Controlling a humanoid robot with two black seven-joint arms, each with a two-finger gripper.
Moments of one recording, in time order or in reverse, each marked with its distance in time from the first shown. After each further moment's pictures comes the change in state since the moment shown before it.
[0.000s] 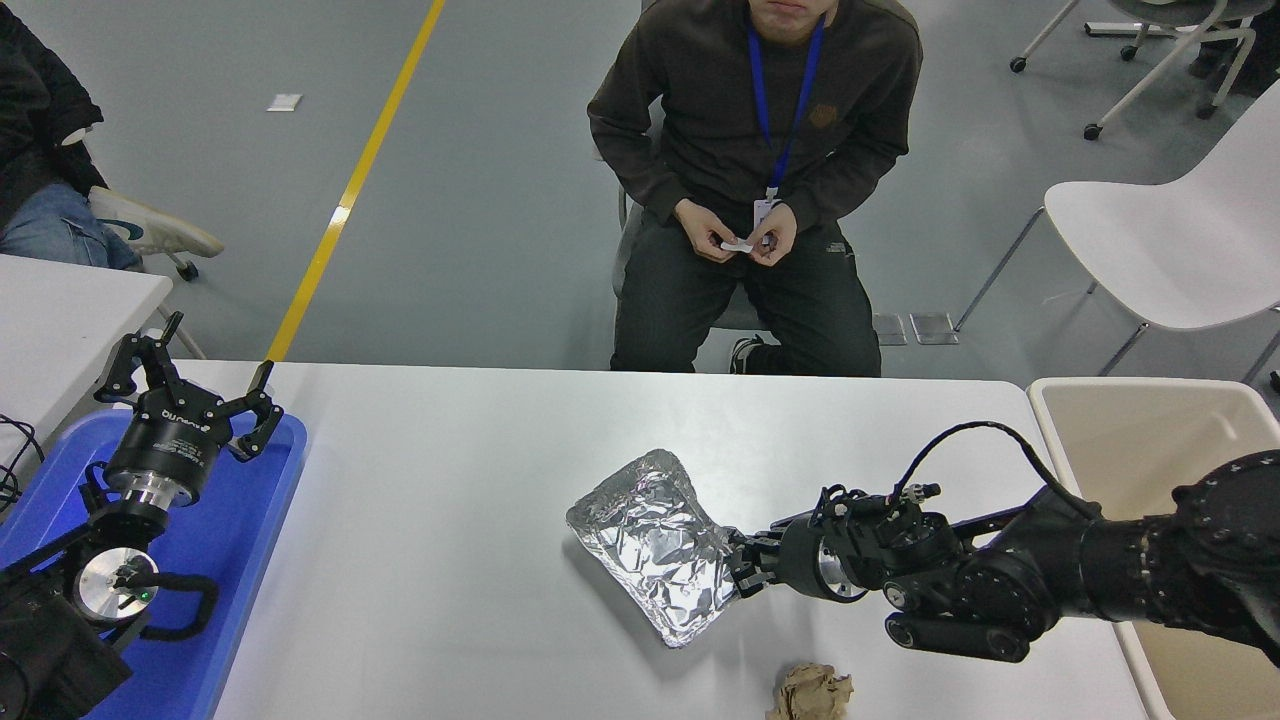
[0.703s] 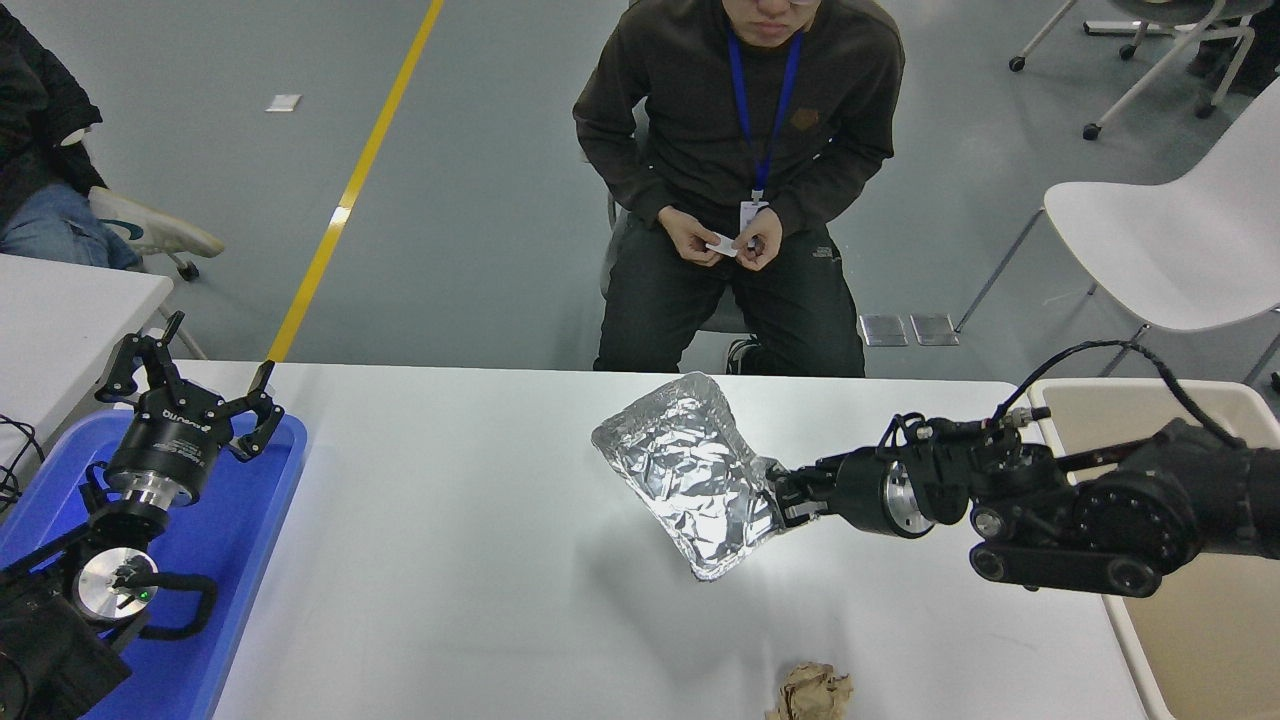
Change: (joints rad) left arm 0.000 0.000 0.000 0.000 0.001 0.000 0.000; right arm 0.224 -0.321 0.046 0.355 0.066 0.018 0.001
